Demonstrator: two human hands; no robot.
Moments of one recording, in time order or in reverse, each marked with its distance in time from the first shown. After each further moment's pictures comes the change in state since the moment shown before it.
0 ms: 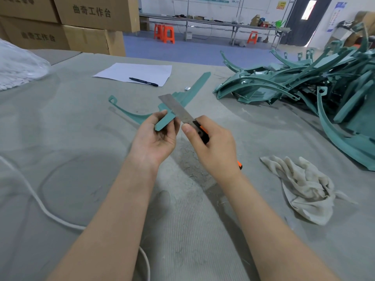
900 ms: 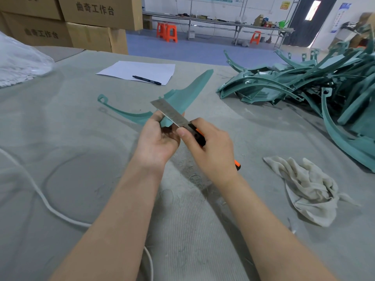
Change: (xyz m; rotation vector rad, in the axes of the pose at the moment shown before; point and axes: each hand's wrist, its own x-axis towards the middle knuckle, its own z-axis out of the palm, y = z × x) left_hand 0.005 -0.003 -0.001 0.048 0.059 0.108; right_hand -0.004 -0.010 0.008 -0.037 0.011 -0.059
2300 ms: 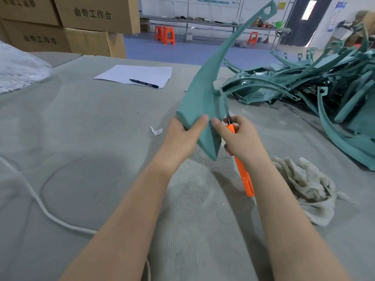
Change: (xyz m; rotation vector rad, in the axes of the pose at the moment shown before) left_hand -0.007 -0.036 0.002 1.107 -0.233 0.468; right_hand 0.022 0.036 -0.048 0.281 -0.077 0.597
